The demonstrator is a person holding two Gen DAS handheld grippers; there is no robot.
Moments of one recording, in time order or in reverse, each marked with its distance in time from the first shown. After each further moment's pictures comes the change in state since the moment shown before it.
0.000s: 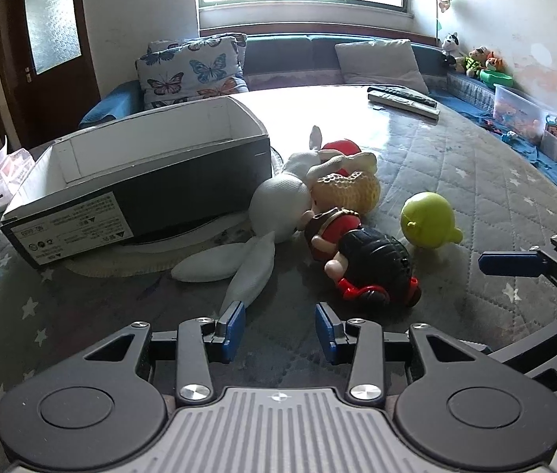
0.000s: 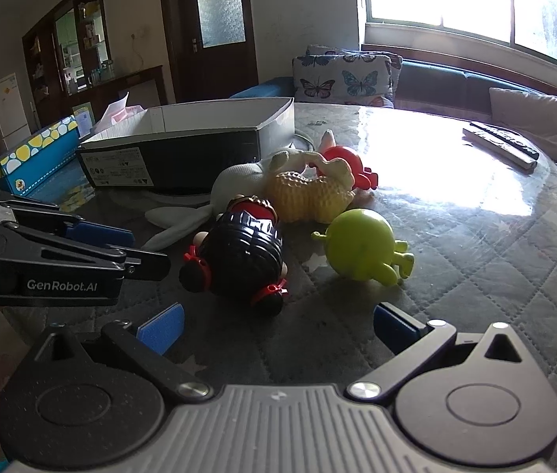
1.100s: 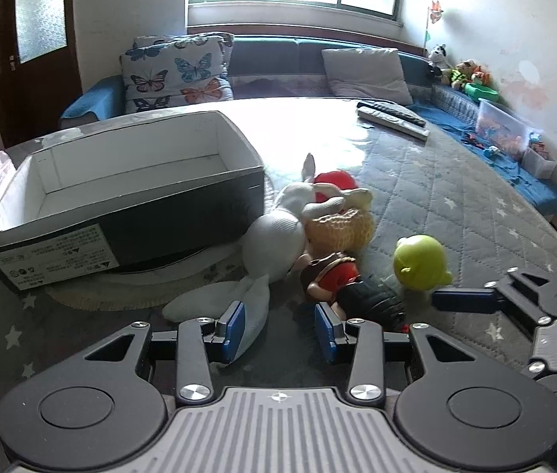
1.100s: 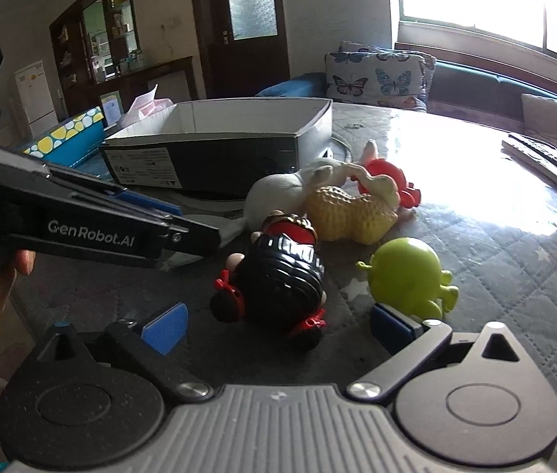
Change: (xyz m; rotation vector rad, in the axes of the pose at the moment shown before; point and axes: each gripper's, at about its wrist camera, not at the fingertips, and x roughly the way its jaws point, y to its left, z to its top) left arm 0.004 0.016 0.035 -0.034 0.004 -0.110; right arm 0.019 -0.008 0.038 -0.037 0.041 0.107
